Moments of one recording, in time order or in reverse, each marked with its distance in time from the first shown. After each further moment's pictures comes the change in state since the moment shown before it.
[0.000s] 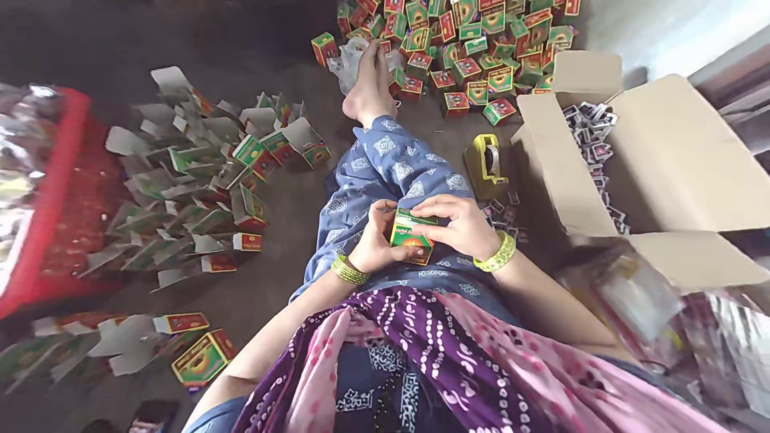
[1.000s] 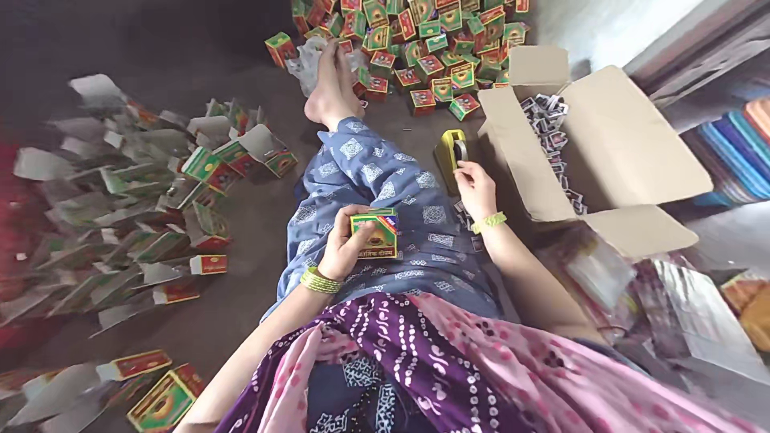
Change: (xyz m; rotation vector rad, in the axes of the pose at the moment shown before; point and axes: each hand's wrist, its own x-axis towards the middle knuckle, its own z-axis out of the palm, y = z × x) left_hand 0.000 0.003 -0.001 0.011 0.151 -0.072; right_hand -0.029 0.101 -0.076 -0.405 0.539 0.468
